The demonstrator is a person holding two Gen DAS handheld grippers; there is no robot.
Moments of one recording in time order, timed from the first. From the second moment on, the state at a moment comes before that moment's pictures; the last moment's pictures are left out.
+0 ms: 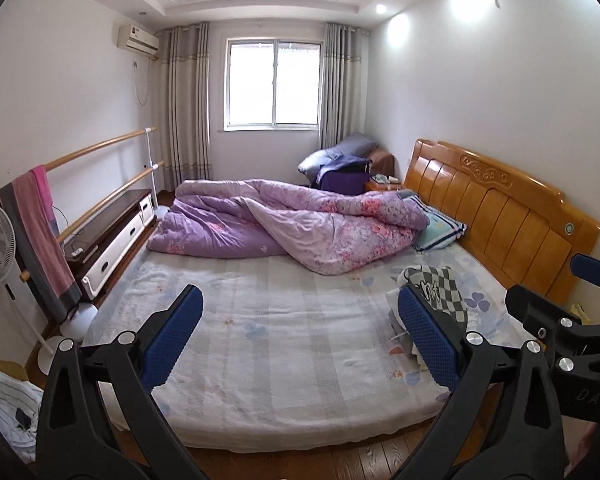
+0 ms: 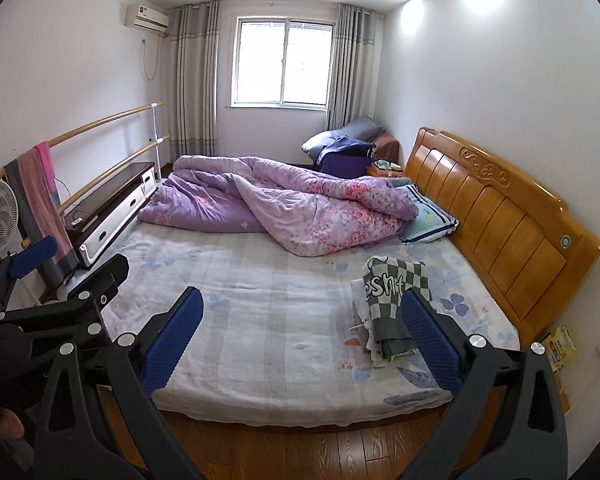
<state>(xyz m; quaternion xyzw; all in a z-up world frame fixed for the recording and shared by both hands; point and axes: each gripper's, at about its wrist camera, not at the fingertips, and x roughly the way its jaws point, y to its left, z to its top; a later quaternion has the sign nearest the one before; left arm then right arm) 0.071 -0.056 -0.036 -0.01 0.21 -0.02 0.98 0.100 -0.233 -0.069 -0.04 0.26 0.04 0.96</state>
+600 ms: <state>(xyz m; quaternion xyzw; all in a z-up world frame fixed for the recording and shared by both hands) 0.055 -0.033 -0.024 -0.02 0.21 -0.03 0.98 0.081 -0.220 -0.057 -0.04 0.24 0.03 0.97</state>
